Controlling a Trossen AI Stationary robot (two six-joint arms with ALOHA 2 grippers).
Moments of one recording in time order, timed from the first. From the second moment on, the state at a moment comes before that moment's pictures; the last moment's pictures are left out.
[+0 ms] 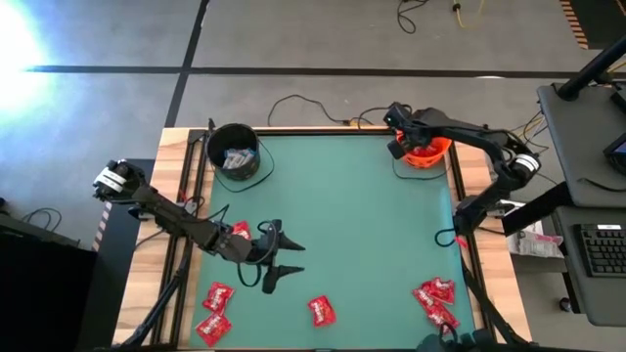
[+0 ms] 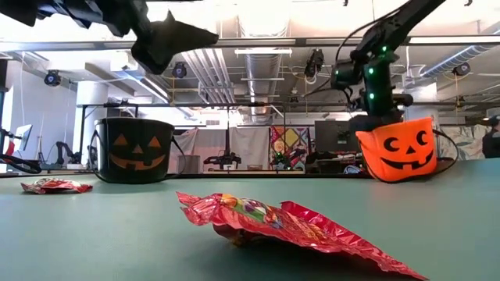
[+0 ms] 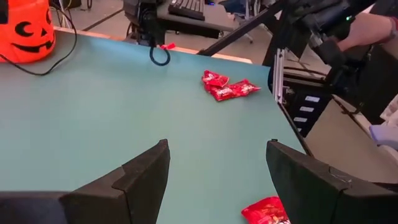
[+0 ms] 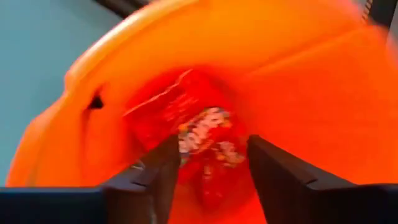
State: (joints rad) left arm -0.47 1.44 0.63 0.55 -0.38 -0.32; right arm -0.82 1.56 1.09 -0.89 0.52 0.20
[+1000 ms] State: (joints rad) left arm -0.44 1.44 0.70 0.60 -0.39 -0.15; right arm 0.64 1.07 0.84 -0.98 0.17 1.19
